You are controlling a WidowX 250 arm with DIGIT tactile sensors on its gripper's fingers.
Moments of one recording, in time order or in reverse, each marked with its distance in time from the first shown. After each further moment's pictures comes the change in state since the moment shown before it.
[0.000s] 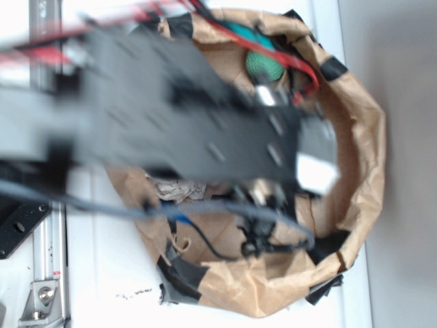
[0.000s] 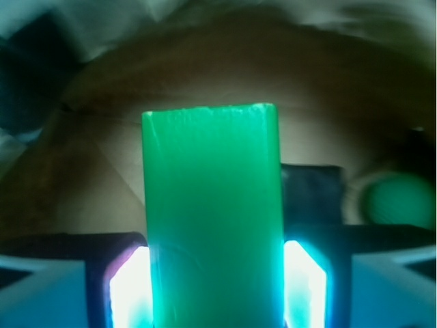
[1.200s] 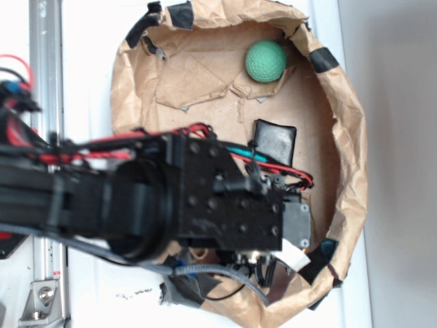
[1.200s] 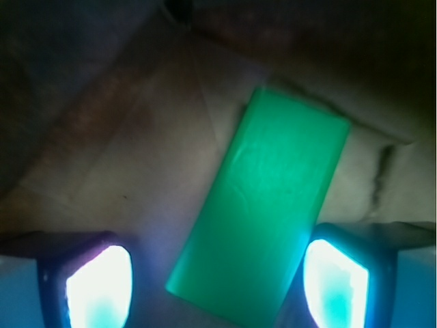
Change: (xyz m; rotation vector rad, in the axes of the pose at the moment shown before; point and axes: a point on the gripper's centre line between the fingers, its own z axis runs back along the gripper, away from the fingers) arm -0.010 -0.075 -0.106 -0.121 0.044 -0.457
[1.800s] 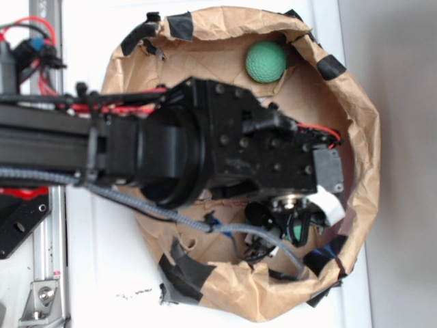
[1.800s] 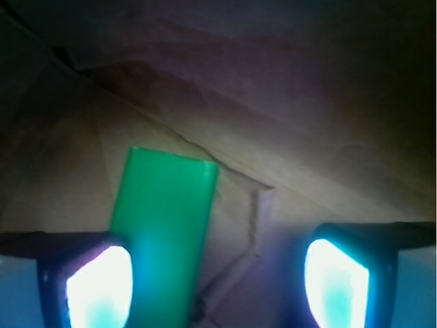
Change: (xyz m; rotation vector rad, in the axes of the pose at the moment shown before) arm 0.010 0.035 0.015 0.006 -0.072 0.010
